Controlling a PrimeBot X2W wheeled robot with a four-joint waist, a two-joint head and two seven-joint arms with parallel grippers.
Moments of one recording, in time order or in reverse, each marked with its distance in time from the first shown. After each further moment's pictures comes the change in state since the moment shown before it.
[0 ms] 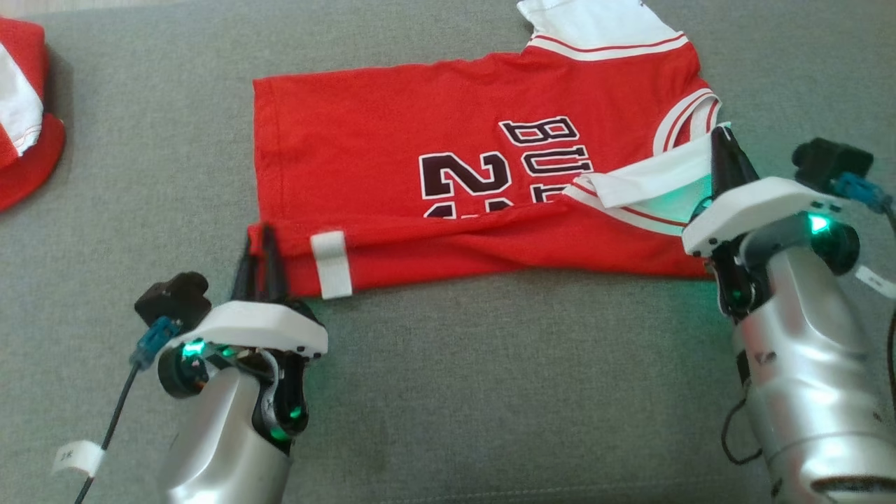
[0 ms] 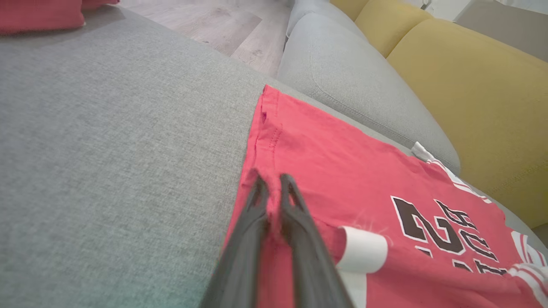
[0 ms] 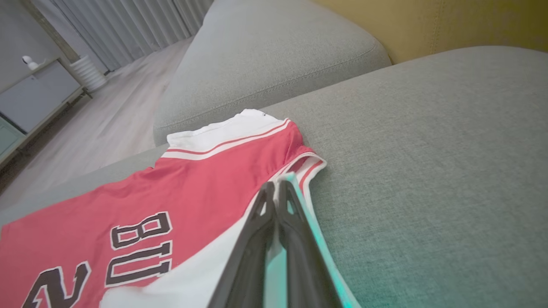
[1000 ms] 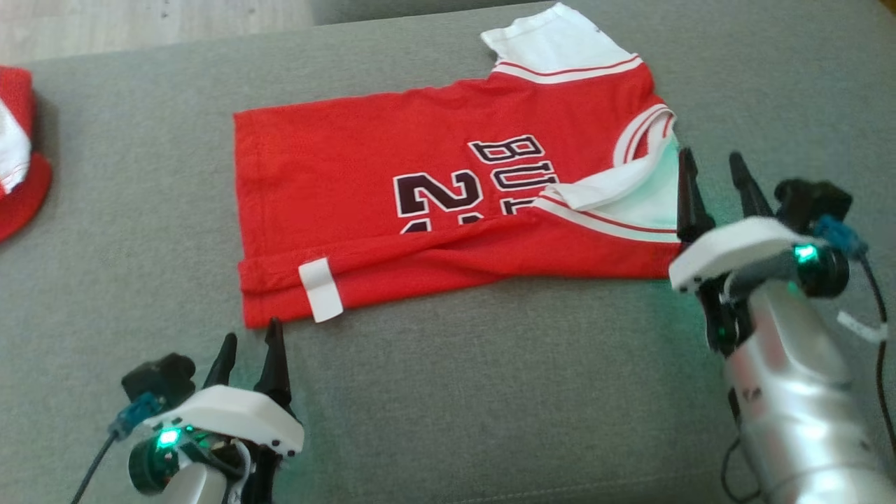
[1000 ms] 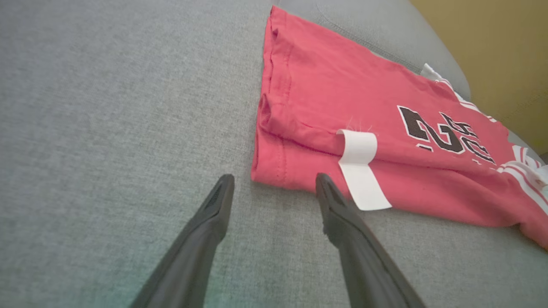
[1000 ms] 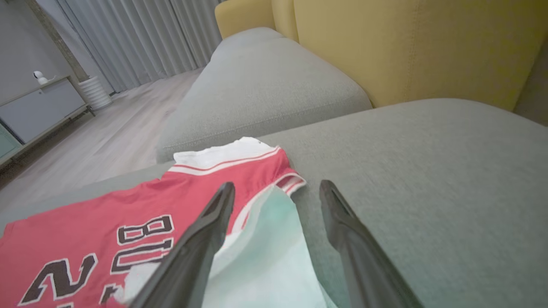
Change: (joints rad) left arm 0.277 0.130 -0.039 -0.263 -0.015 0.080 0.194; right arm 0.044 -0.008 0.083 0.043 -0.033 0.000 -0.168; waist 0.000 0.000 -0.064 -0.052
